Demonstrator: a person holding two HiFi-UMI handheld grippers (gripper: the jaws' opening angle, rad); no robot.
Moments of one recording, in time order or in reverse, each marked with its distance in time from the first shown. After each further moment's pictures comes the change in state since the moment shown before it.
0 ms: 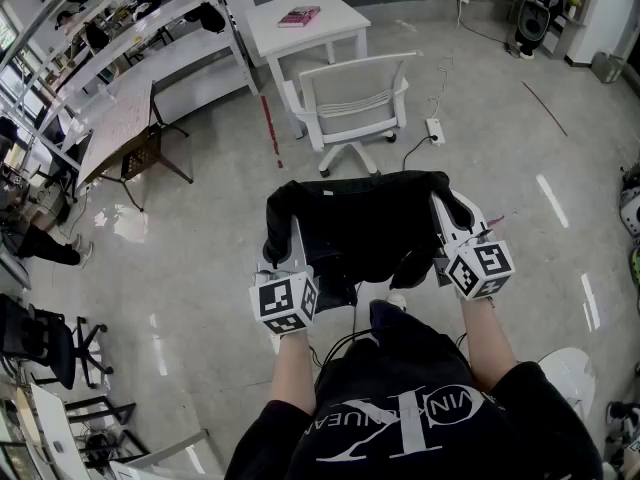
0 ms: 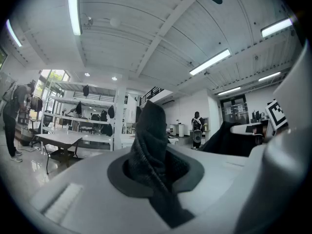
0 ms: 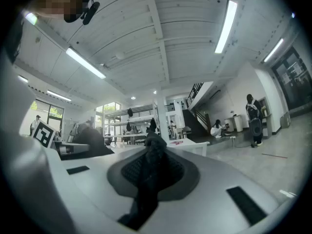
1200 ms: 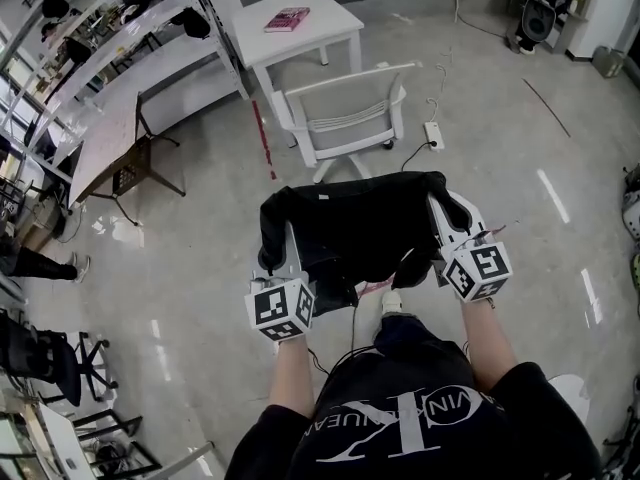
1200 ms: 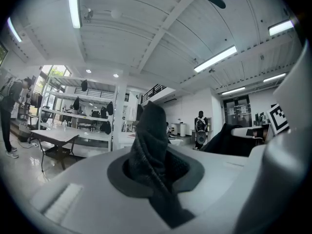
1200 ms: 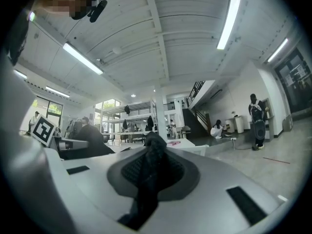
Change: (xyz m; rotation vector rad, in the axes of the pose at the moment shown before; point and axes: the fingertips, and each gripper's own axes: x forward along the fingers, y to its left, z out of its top) left arm 0.115 0.005 -0.004 -0.028 0.022 0.008; right arm 0.091 -0.072 -0.007 -0.026 0.019 -0.002
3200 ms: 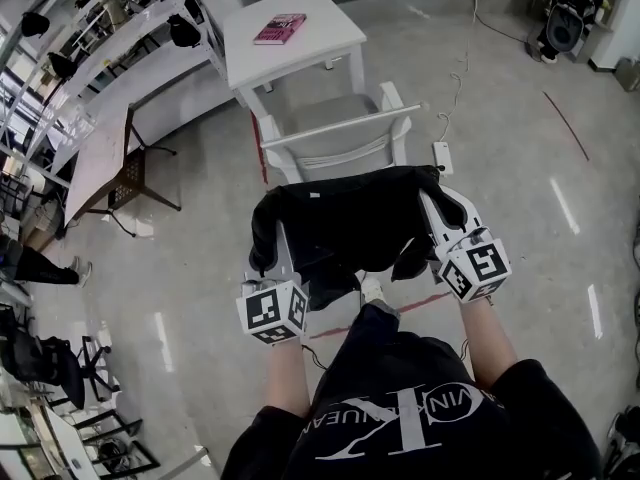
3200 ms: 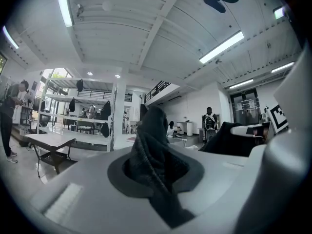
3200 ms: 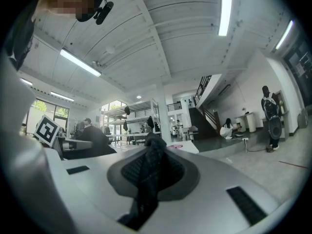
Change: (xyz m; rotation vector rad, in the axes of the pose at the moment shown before) left arm 0.218 -0.025 0.024 0.033 0.006 0.075; right arm 0.177 -0.153 0.015 0.012 -0.012 0.116
